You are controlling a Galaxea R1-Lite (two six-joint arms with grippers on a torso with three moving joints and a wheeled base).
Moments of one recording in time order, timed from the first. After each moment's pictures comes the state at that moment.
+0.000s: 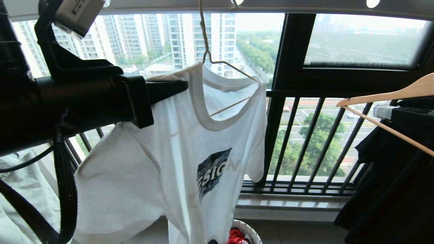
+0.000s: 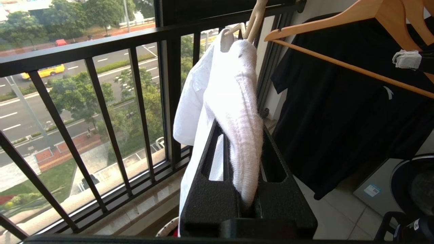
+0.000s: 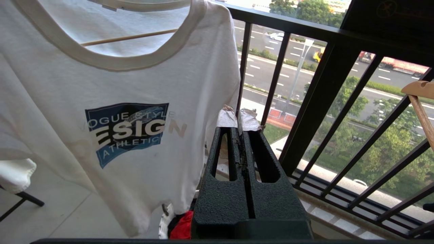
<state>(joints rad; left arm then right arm) -0.61 1.33 -1.06 -0.32 -0.22 -0.09 0.55 1.04 -0.91 -0.06 -0.13 -0.01</state>
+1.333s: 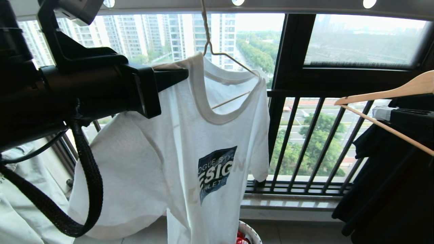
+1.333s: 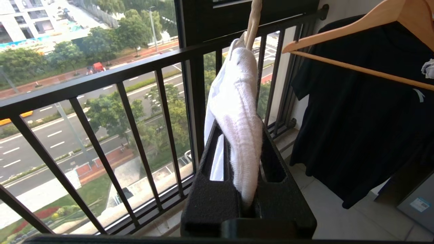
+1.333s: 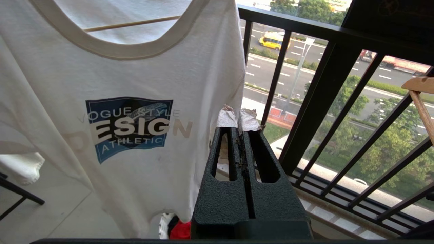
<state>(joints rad) -0.64 1.35 -1.09 -0.35 -0.12 0.01 0.55 1.04 -0.90 -0.06 -0.13 -0.01</state>
